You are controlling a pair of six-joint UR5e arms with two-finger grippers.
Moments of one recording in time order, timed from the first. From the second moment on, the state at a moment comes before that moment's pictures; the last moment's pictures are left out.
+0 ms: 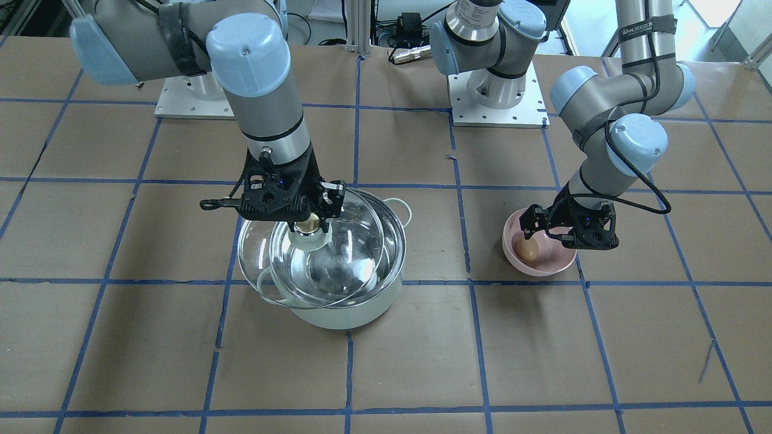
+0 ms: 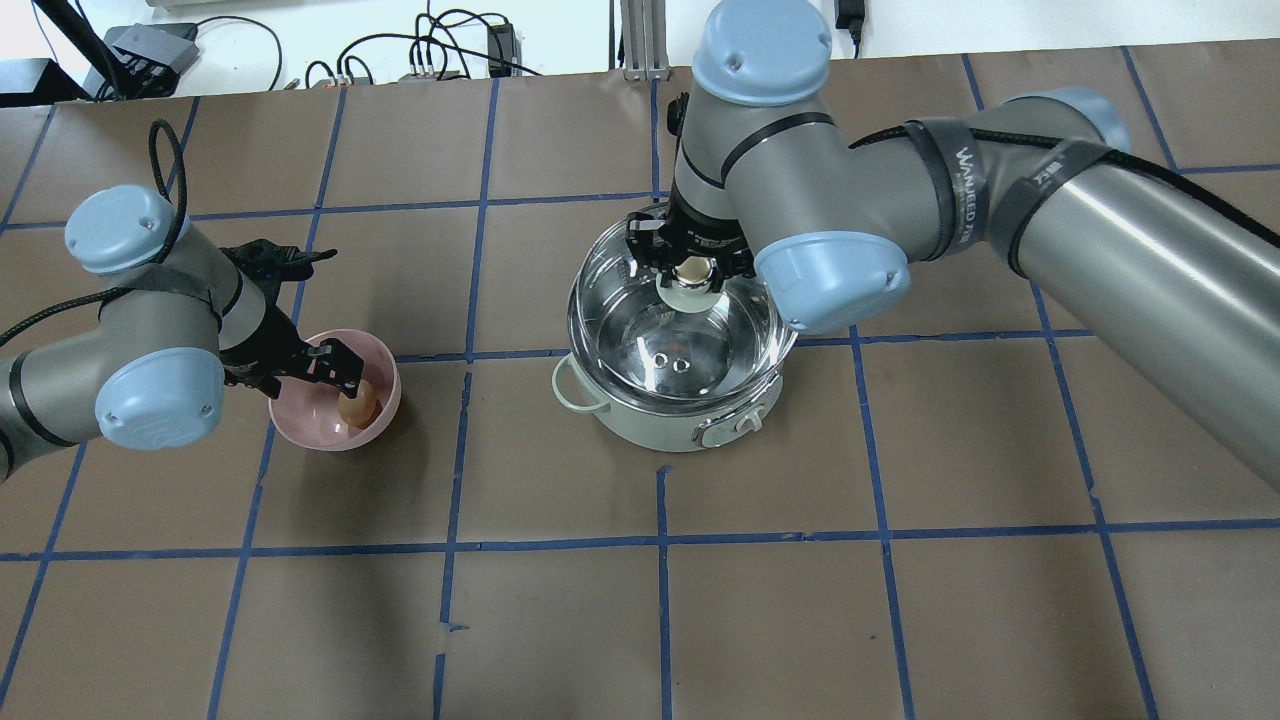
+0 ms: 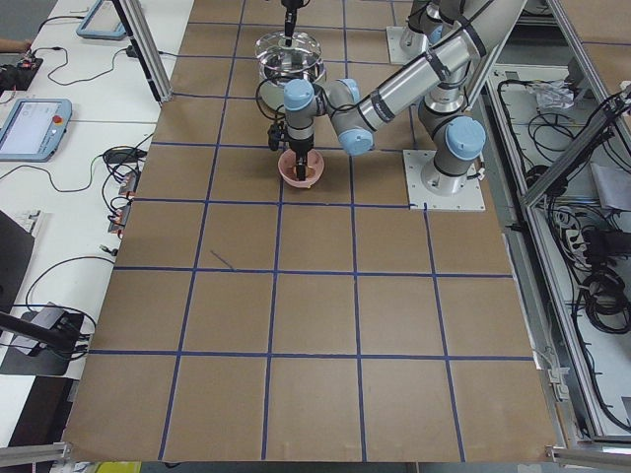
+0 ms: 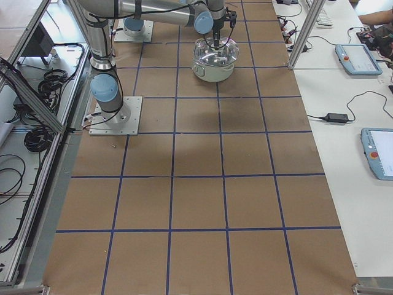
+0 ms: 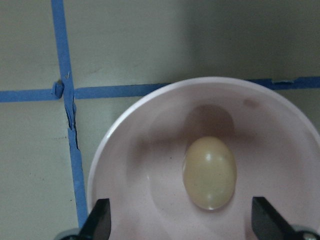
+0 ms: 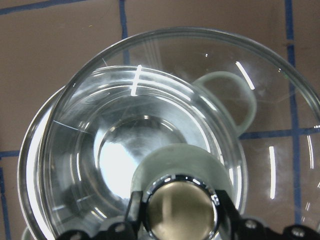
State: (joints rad) left arm -1.26 -1.74 -2.10 -0.91 1.58 0.34; right arm 1.78 -1.39 1.66 -1.97 -1.48 0.30
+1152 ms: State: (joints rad) left arm -1.33 -1.77 -2.08 -0.91 1.64 0.22; right arm 1.47 -1.62 1.67 -1.59 -1.53 -0.12
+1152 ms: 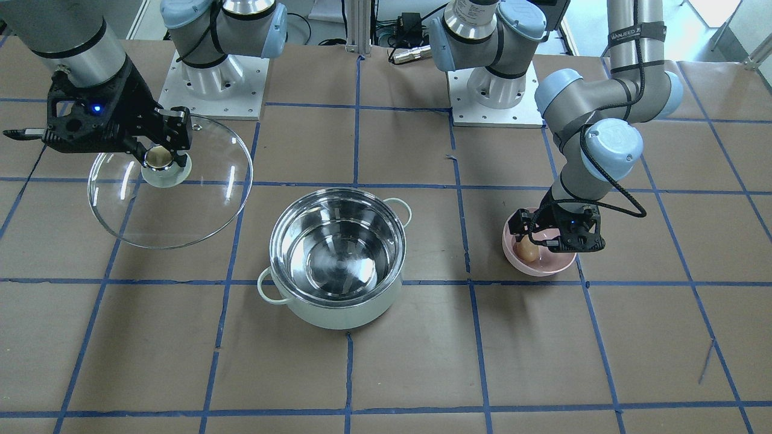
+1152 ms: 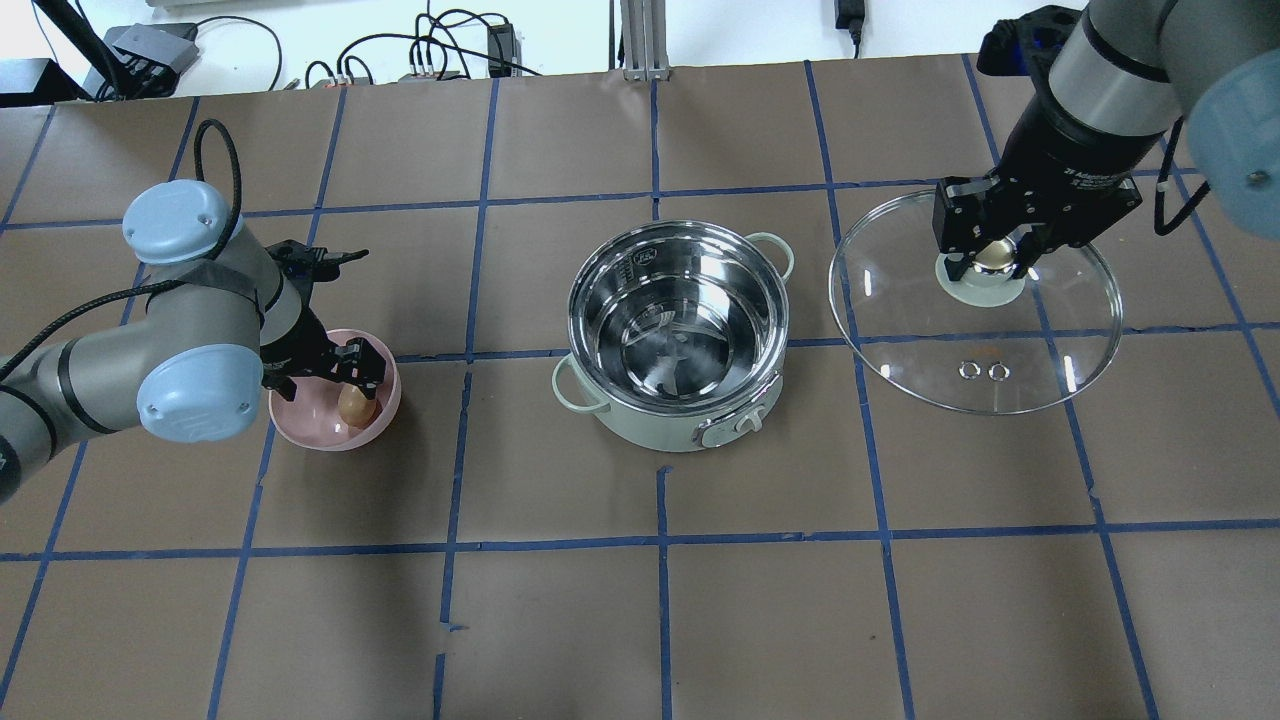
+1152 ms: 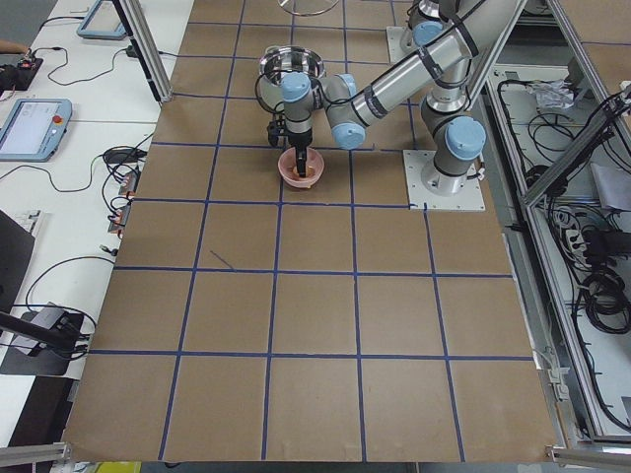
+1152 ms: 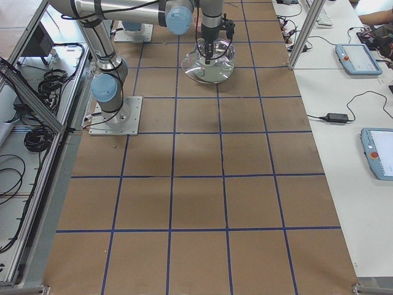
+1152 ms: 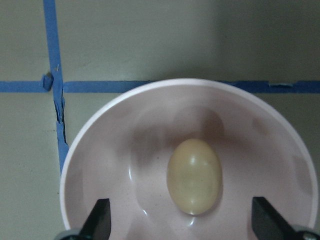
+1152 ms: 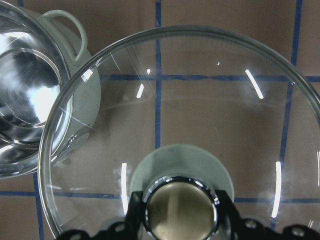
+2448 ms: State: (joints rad) left arm -1.33 -1.81 -2.09 -0.91 1.70 0.21; right arm 1.47 -1.64 1.69 -1.58 -1.54 -0.16
